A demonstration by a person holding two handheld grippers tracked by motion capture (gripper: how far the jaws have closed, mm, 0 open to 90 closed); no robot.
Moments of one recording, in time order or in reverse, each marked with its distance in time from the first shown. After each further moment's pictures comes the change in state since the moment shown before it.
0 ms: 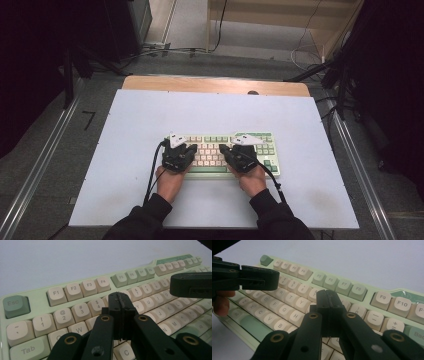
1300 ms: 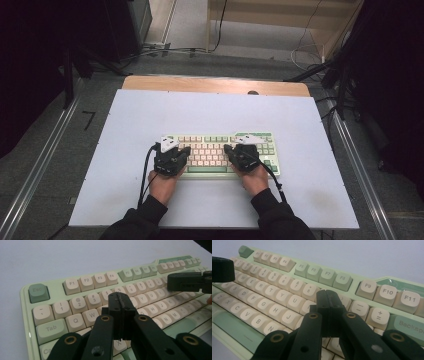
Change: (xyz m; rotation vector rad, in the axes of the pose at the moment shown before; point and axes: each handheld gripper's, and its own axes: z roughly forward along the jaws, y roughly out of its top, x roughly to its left) left arm 0.010 -0.008 -0.020 -0.013 0.008 -0.023; right arm -0.012 -0.006 0.006 0.037 -0.055 0.019
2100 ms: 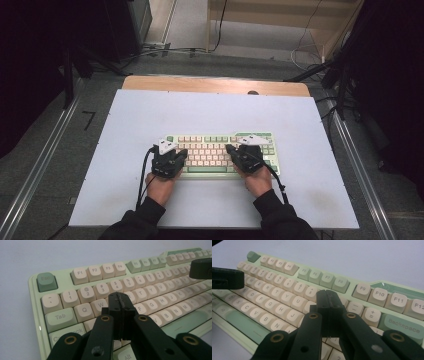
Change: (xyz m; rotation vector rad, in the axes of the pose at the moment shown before) left arm 0.006 -0.008 -0.001 0.027 0.030 0.004; right arm -0.001 0.002 -0.015 -0.022 0.011 -0.006
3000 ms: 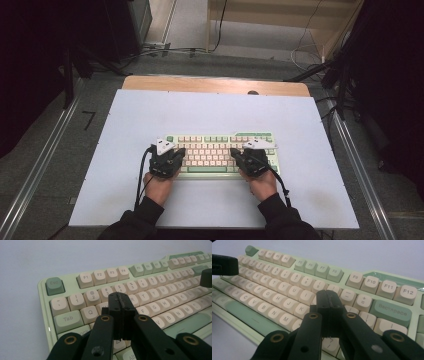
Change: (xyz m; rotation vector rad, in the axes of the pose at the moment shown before) left arm 0.002 0.001 -0.005 -0.027 0.016 0.003; right arm -0.006 -0.010 -0.011 0.011 -0.003 0.011
